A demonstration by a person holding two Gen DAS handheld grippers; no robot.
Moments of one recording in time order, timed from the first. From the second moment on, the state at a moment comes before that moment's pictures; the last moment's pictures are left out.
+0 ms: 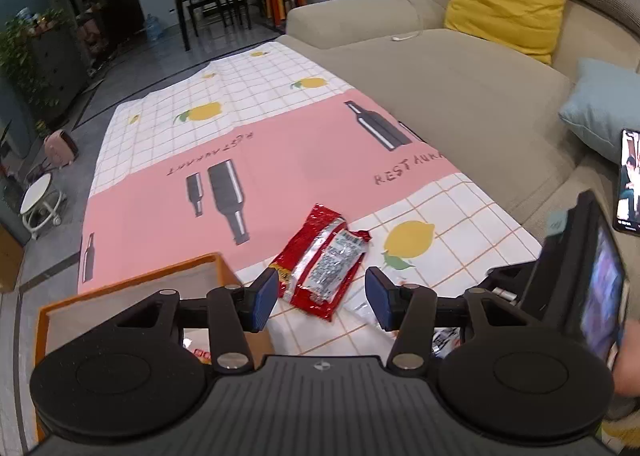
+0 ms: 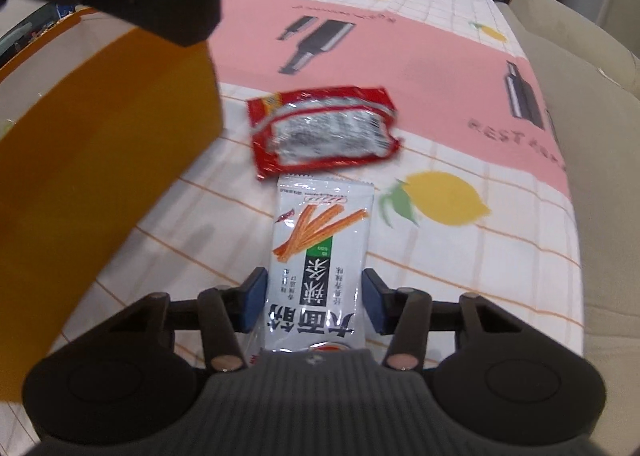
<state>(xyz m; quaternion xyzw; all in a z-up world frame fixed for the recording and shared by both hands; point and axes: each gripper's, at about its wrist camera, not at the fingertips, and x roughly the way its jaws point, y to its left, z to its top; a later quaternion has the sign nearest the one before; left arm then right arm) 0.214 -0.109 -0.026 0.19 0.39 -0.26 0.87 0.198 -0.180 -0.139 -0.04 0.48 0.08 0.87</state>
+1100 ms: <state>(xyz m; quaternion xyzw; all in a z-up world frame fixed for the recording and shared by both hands) 0.322 -0.190 -0.119 0.39 0.48 -0.32 0.72 0.176 -0.283 -0.141 0.02 0.47 0.06 0.88</state>
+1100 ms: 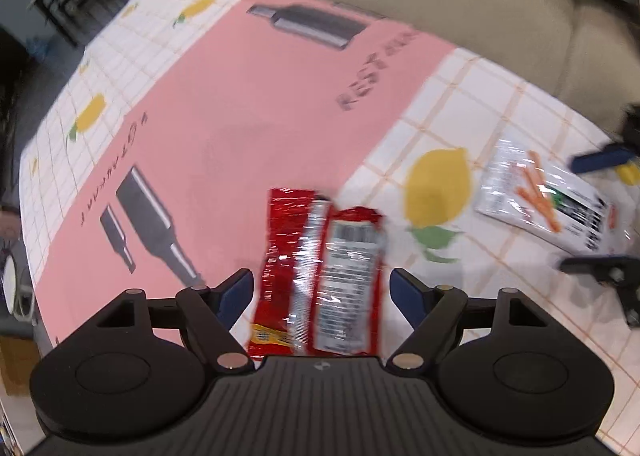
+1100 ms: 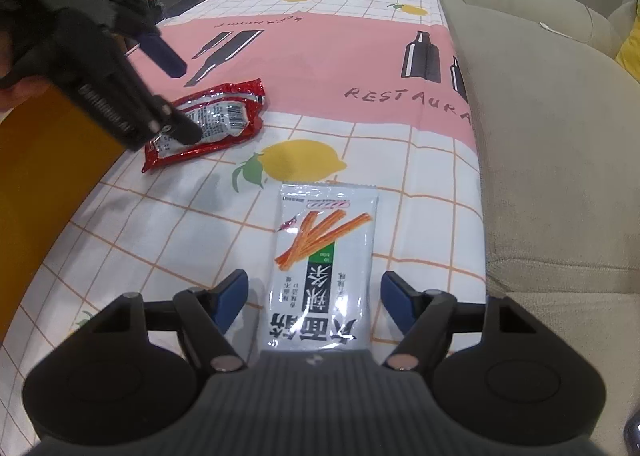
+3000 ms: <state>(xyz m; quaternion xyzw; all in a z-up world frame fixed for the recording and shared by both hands) 0.154 -0.126 -0.050 0.07 0.48 -0.15 0.86 0.103 -0.254 -0.108 0.13 0.48 0.03 0.87</state>
